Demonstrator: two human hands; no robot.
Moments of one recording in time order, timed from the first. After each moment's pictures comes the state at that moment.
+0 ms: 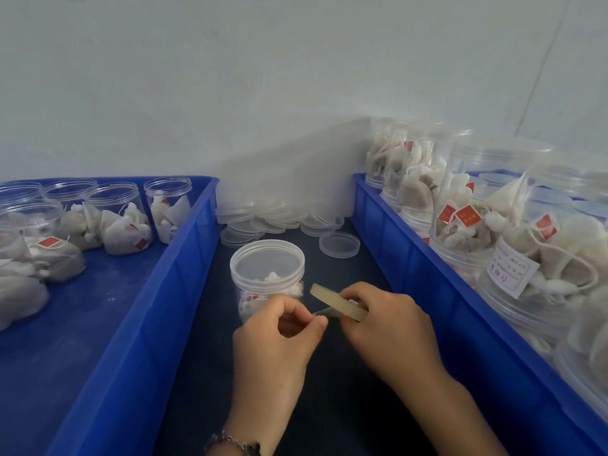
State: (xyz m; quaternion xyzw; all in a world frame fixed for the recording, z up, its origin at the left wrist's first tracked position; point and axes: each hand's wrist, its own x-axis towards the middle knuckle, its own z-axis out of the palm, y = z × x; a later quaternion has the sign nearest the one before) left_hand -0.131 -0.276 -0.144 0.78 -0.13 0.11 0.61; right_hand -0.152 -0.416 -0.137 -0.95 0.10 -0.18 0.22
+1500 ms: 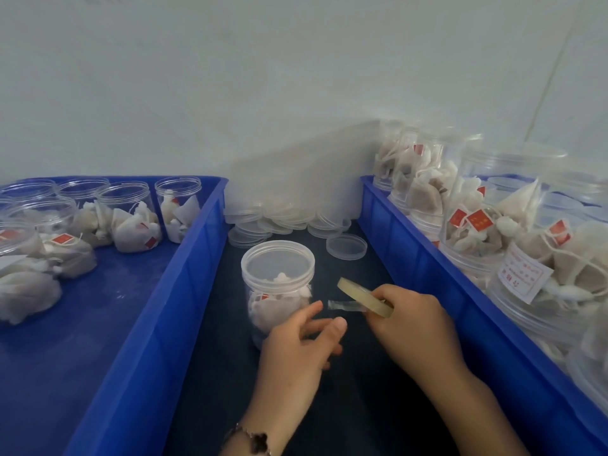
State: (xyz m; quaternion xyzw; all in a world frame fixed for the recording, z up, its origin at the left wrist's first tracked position) left_hand -0.127 -0.282 -0.154 0.72 -0.10 -0.10 0.68; right_hand -0.148 -0.435 -0.141 -0.94 0.16 -0.18 0.23
